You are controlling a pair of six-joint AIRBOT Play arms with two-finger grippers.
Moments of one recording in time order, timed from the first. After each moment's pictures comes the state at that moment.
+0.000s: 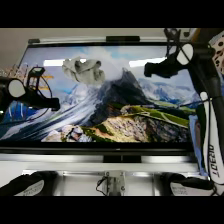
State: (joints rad) left arm -0.19 -1.16 1.20 1.58 -1.29 -1.65; right arm 0.20 -1.47 1.69 -1.46 1.12 1.68
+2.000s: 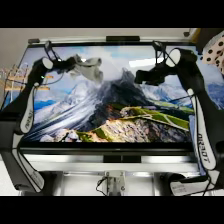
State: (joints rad) left arm -0.08 -2.02 2.02 1.16 -0.71 -1.68; right arm 0.20 -1.59 1.69 -1.28 1.22 1.64
